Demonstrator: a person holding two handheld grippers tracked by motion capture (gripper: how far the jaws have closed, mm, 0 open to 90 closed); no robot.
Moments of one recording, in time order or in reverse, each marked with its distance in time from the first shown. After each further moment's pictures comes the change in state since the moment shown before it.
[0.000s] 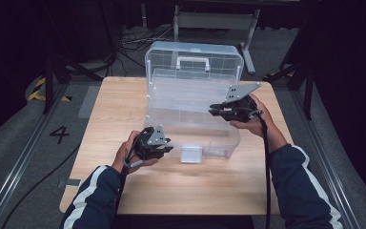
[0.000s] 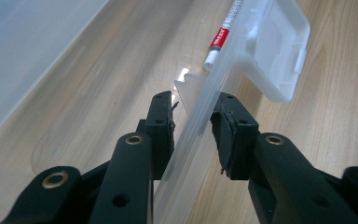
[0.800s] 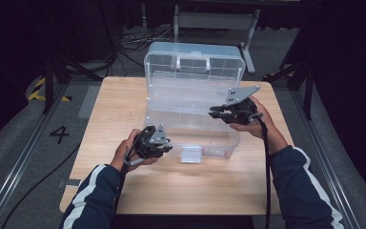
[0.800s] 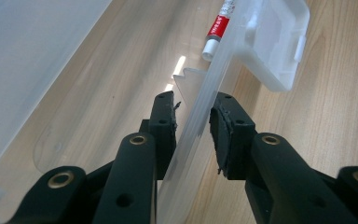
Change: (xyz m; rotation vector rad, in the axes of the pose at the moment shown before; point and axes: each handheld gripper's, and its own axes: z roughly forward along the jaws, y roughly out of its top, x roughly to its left) left arm 0.003 0.005 -0.001 0.065 -0.019 0.030; right arm 0.006 -0.001 -0.001 0.018 0.001 -0.025
